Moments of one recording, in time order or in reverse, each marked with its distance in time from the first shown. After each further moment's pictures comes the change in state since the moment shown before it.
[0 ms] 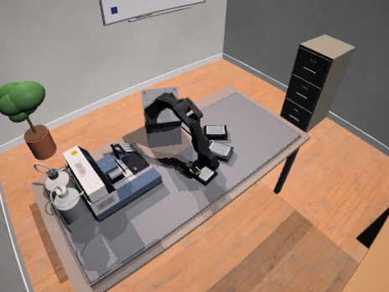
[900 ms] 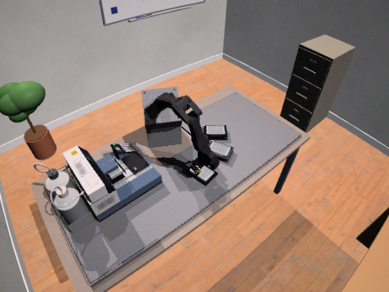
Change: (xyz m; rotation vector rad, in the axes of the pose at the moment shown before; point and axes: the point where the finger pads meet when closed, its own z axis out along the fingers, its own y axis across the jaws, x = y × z) arm 0.001 0.000 -0.013 -0.003 0.001 0.001
